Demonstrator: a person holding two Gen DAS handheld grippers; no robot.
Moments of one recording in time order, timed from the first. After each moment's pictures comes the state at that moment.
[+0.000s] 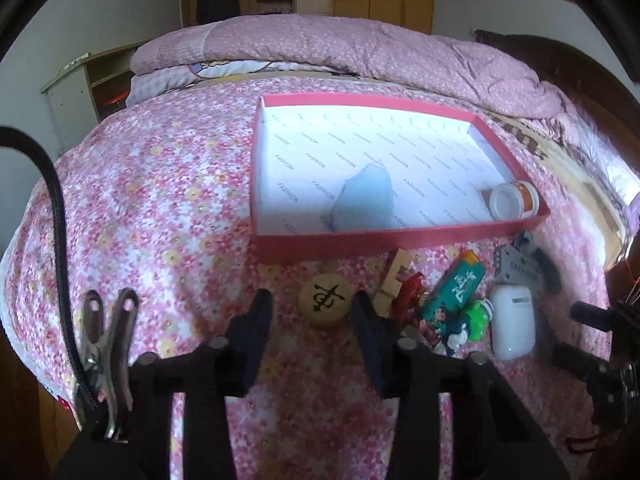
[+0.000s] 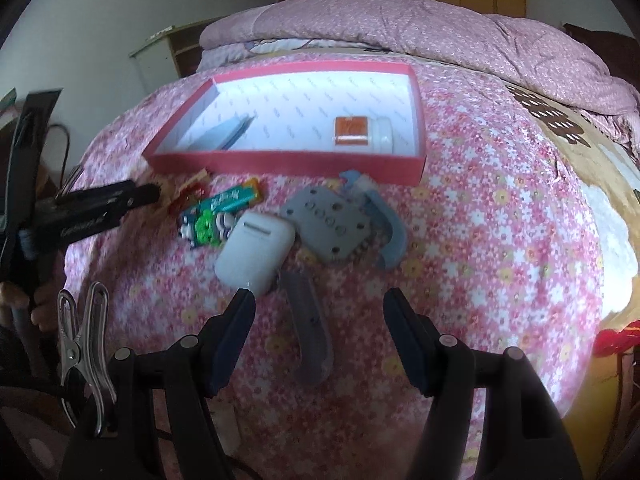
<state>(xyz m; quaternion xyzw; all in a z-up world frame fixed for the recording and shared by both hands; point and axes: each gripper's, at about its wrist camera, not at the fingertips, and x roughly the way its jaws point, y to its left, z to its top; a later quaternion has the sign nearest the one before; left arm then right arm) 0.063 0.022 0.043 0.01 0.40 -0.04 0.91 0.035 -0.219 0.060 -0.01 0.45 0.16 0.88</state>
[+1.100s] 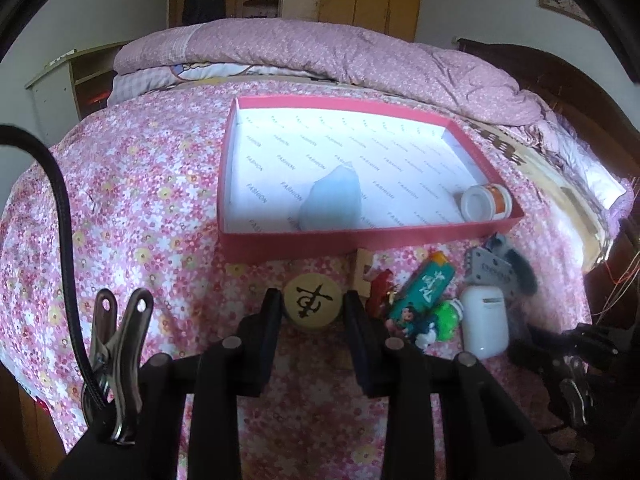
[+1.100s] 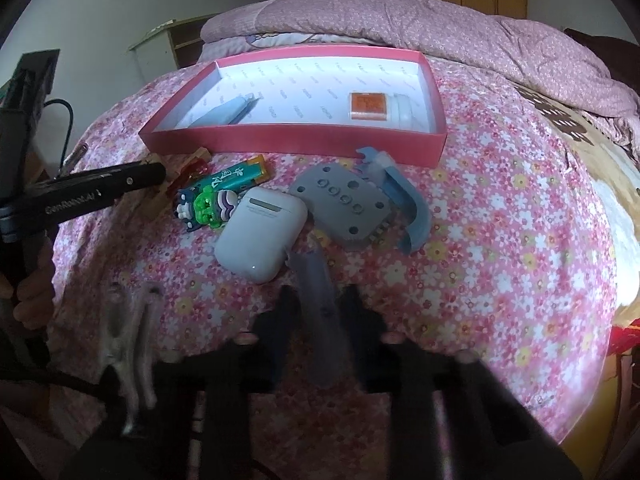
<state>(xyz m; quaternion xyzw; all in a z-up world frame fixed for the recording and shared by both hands) 0.056 0.019 0.044 -0.02 0.39 -0.08 0.92 0.034 -0.208 0.044 -0.02 0.44 0.16 0.88</state>
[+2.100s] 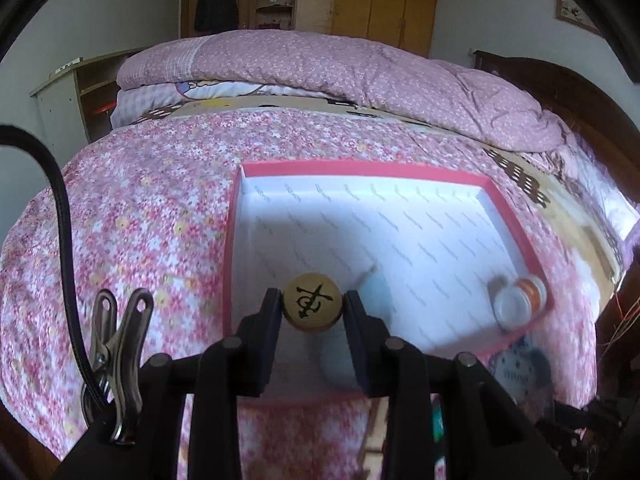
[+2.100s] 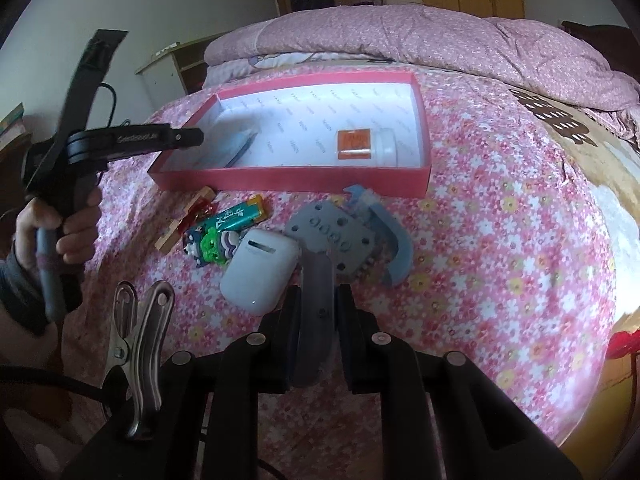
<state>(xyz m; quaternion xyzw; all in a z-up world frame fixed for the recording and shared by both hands) 0.141 0.022 0.073 -0.02 0.38 -0.05 0.92 0.039 -0.223 0.064 0.02 0.42 0.17 0.89</state>
